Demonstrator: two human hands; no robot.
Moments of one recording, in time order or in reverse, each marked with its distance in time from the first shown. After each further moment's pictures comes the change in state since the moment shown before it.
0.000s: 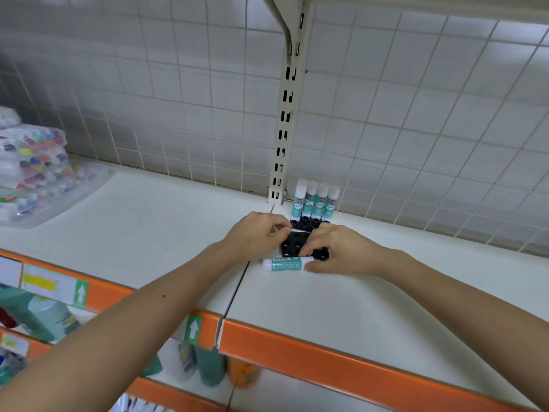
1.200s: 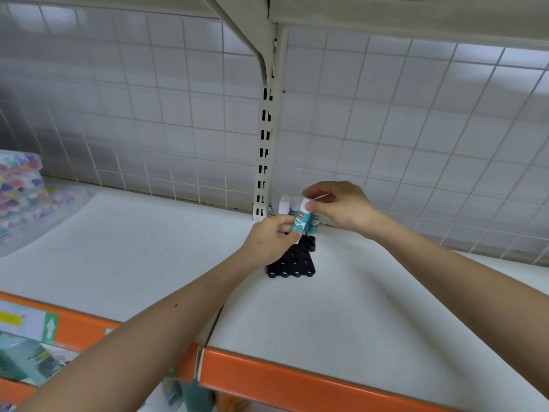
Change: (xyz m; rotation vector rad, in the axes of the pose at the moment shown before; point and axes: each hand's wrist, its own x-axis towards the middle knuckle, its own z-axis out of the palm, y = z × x) left_hand 0.027 0.044 0.013 -0.438 0.084 -0.134; right_hand 0.027 0.008 -0.066 0.321 0.370 0.470
